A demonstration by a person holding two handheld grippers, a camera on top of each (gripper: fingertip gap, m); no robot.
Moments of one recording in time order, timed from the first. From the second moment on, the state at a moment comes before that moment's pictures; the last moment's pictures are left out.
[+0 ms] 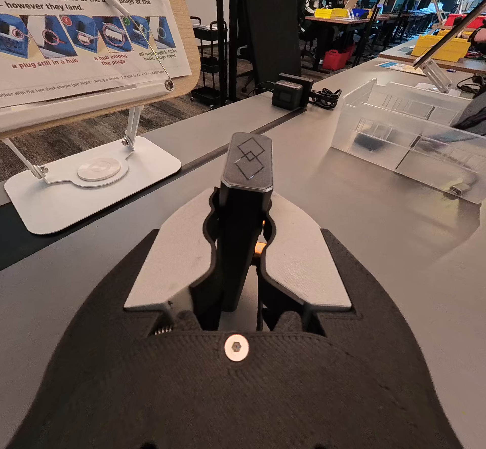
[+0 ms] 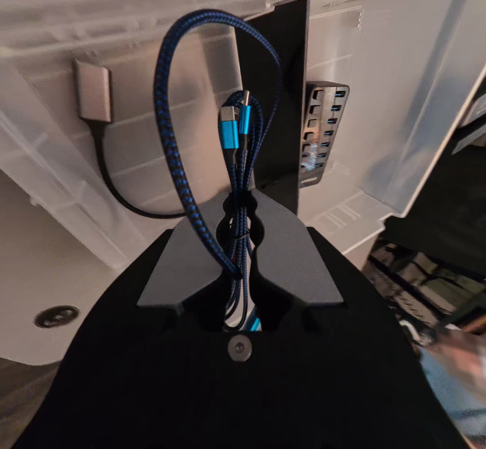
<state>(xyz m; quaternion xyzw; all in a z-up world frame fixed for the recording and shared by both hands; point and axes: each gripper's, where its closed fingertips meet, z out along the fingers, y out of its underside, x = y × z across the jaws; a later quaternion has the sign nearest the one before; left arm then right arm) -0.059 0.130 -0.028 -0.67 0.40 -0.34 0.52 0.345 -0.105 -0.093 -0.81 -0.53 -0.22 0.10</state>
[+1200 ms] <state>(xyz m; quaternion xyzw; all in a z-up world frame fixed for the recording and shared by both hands) -0.062 0.132 -0.028 -0.68 0.38 -0.38 0.50 0.183 -0.012 0.026 -0.71 -0.23 -0.42 0.51</state>
